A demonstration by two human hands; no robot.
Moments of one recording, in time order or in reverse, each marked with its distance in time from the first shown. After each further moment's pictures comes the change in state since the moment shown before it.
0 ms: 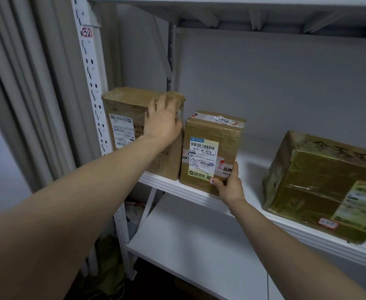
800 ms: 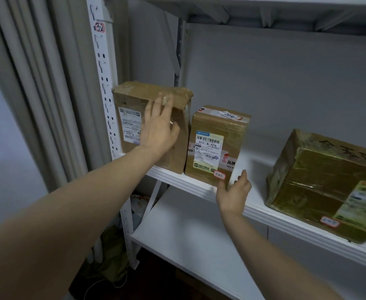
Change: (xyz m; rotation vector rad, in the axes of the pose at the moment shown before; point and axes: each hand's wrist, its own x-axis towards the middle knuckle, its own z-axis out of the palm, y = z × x) left_hand -0.039 -0.018 -0.004 -0.056 0.074 -0.027; right_hand -0.058 -0.014 0.010 -0.069 0.283 0.026
